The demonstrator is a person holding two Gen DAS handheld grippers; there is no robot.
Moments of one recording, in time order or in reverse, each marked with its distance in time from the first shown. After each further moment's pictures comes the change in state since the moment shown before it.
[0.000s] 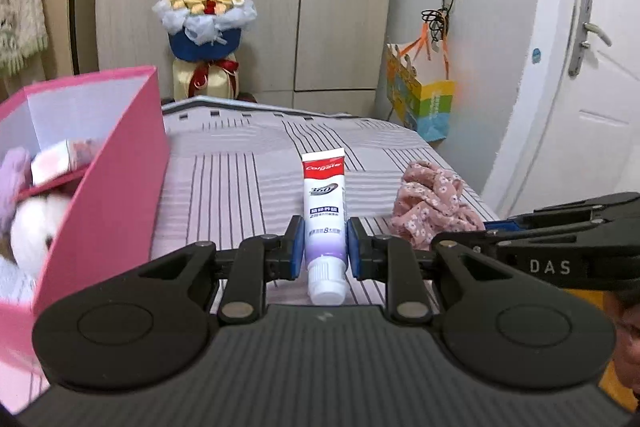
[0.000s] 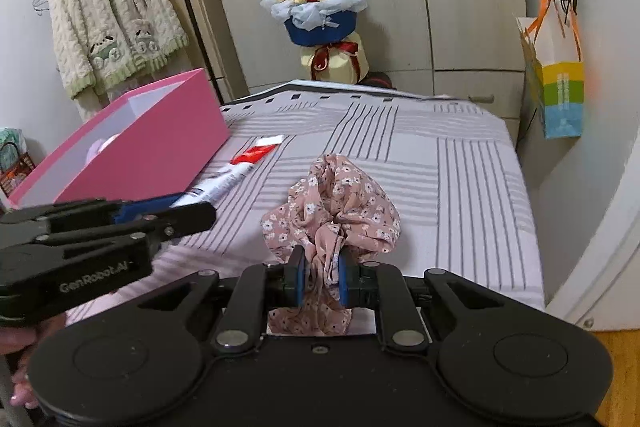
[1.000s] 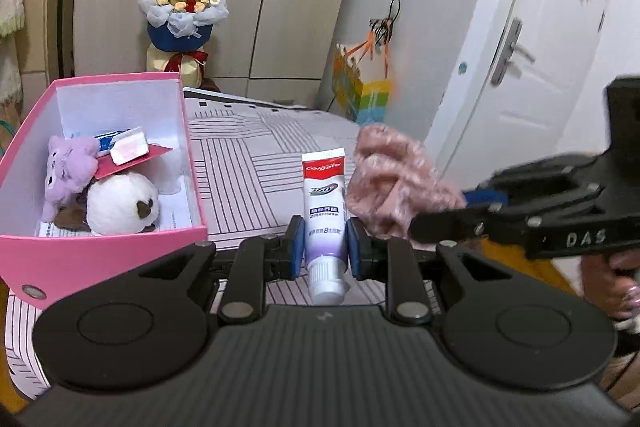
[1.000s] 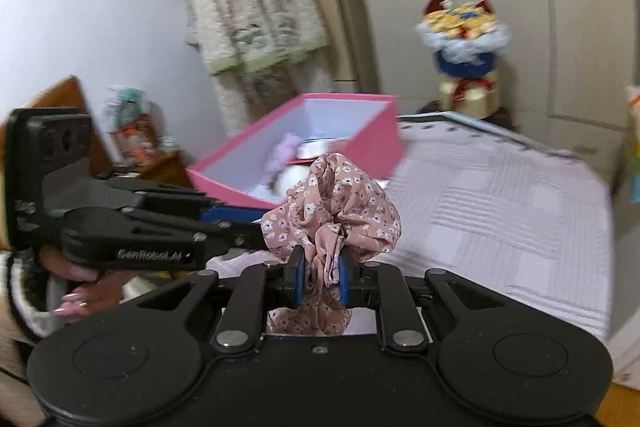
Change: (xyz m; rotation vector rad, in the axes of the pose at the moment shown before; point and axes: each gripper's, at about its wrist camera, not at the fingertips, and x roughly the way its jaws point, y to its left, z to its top) left arm -0.144 0.066 0.014 -0.040 0.059 -0.227; right arm -0.103 0.106 0.017 -0.189 0.016 0.321
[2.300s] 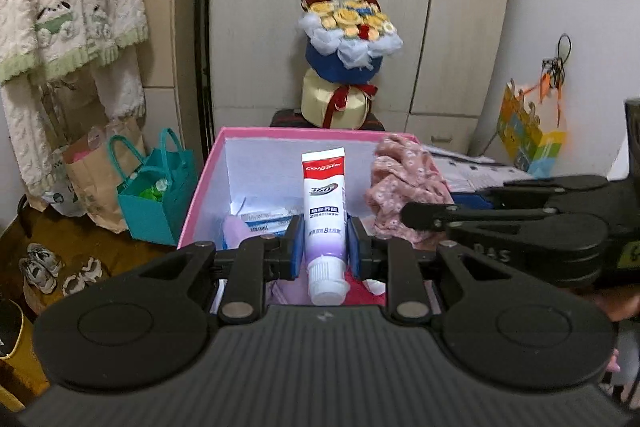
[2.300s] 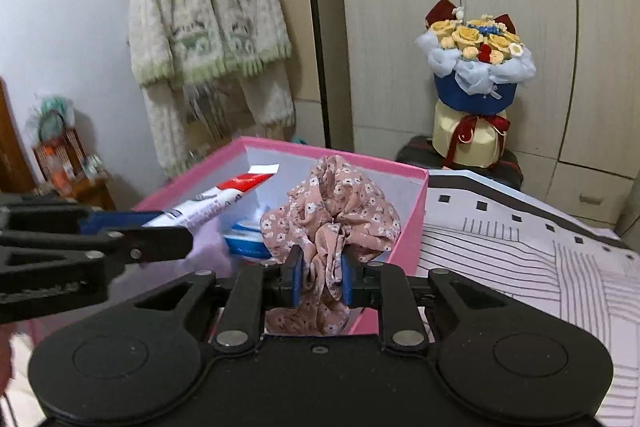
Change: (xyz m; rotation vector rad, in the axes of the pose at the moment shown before) left arm 0.056 0.164 0.073 -0.061 -0.053 0.404; right arm 0.246 -0.008 0.112 -0.073 -0.042 -0.209
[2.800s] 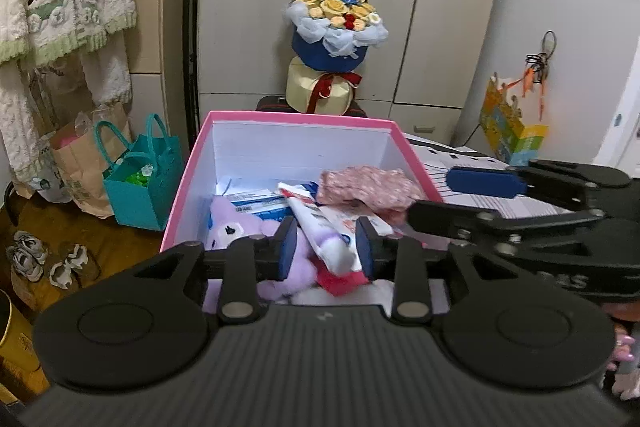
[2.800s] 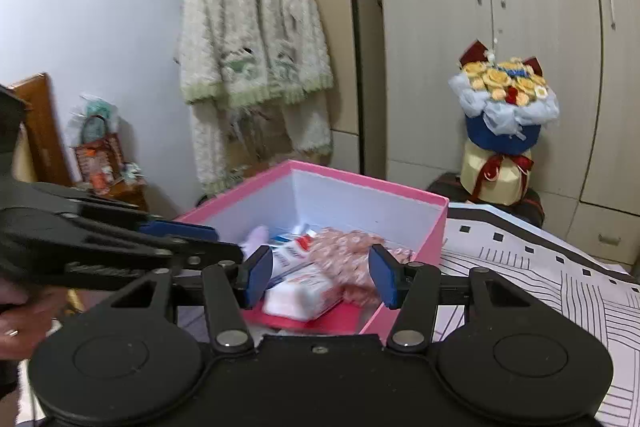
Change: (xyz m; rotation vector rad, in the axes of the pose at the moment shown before) left arm -0.020 -0.003 -0.008 -0.019 0.019 -0.054; right arm -0.058 0.006 -0.013 -0.071 -0.117 0.117
